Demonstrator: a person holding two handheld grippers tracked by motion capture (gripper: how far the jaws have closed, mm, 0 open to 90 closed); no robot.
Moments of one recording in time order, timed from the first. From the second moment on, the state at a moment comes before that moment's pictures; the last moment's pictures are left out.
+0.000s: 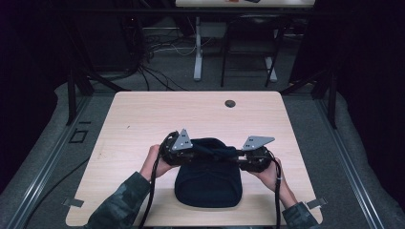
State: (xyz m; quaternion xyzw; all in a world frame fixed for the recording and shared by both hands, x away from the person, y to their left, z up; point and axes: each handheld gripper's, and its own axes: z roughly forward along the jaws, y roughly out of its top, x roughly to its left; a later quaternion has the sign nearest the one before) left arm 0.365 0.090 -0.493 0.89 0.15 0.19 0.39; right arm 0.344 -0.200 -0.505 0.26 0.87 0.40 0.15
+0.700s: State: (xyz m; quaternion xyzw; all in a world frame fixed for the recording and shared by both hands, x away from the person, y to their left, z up) left arm 0.348 0.102 -0.518 0.89 0.17 0.12 0.40; right arm 0.330 -0.195 -0.520 0.25 0.88 0.38 0.13
